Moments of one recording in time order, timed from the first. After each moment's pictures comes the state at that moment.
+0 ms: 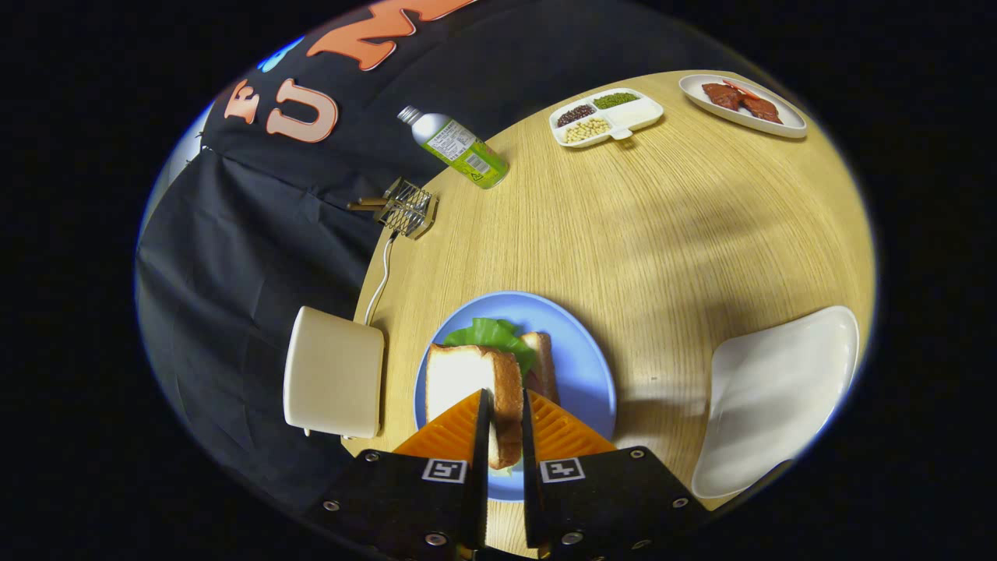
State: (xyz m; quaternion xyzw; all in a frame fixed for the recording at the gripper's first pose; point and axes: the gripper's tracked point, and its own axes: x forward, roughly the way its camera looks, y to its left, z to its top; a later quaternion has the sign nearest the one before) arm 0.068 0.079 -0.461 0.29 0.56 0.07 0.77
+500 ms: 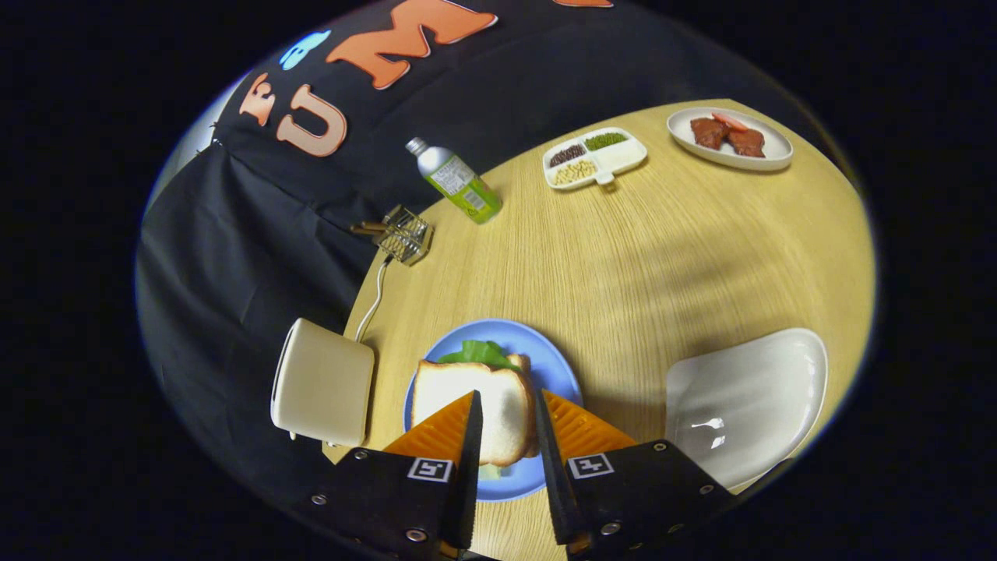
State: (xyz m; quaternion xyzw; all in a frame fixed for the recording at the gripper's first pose) arm 0.084 0.057 -0.413 0.23 0.47 0.05 0.85
